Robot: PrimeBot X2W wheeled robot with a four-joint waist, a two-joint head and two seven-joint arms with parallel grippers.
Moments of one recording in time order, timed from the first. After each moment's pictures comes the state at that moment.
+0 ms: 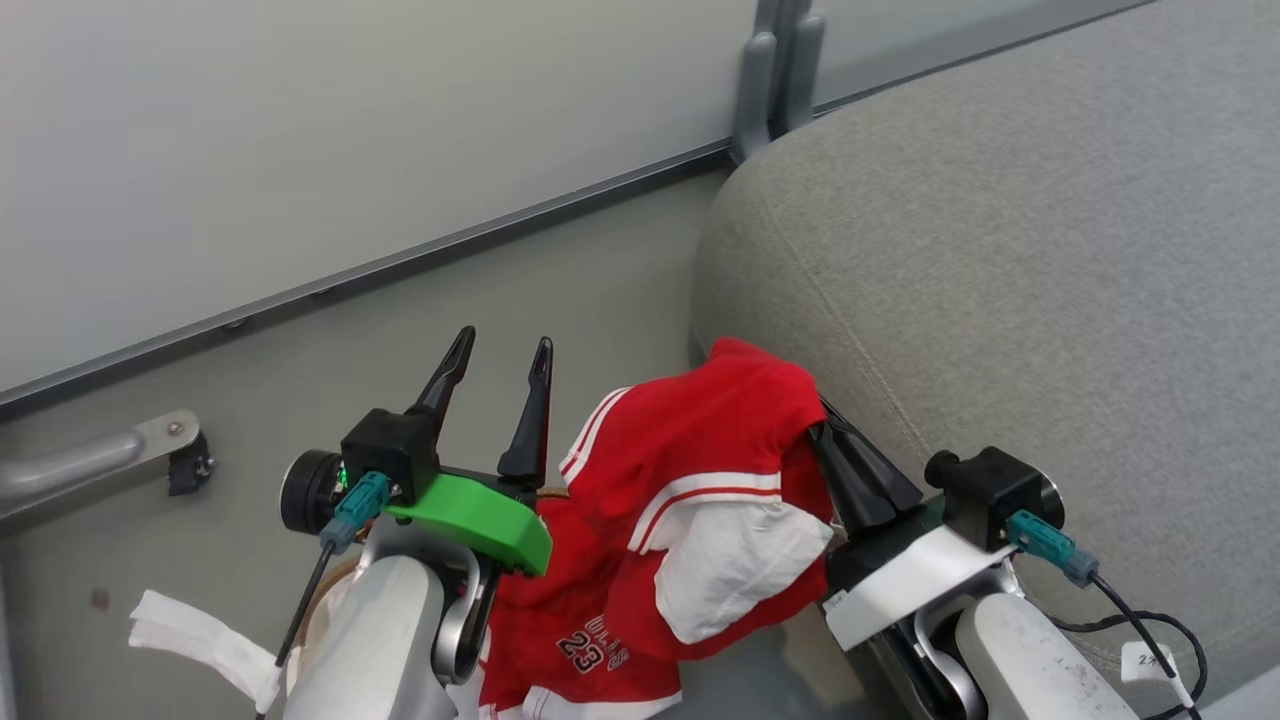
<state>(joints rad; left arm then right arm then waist) -0.37 0.05 -0.37 0.41 -0.33 -0.09 -0.26 -0.24 -0.08 0.37 0.19 0.31 0.13 -0.26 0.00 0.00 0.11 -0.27</state>
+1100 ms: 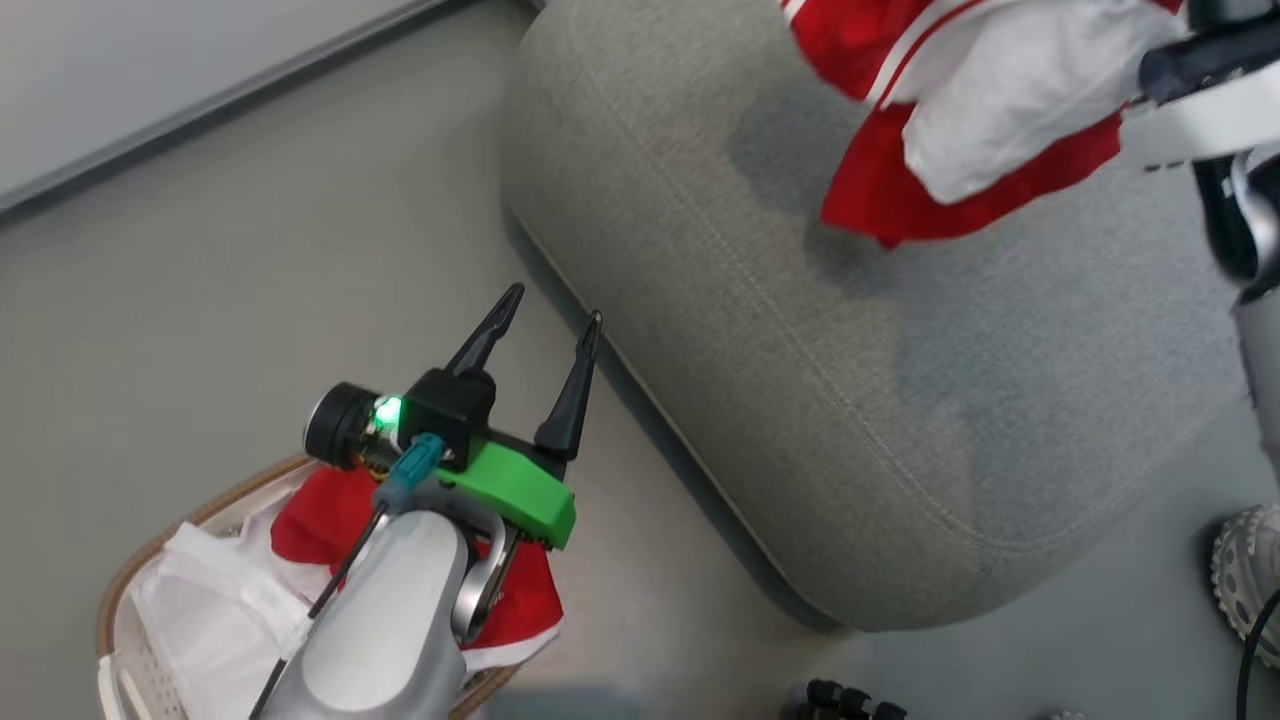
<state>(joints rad) -0.45 0.07 -0.46 0.43 -0.24 -0.13 -0.26 -0.86 -0.34 0.13 0.27 0.21 0.13 -0.26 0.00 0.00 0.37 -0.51</state>
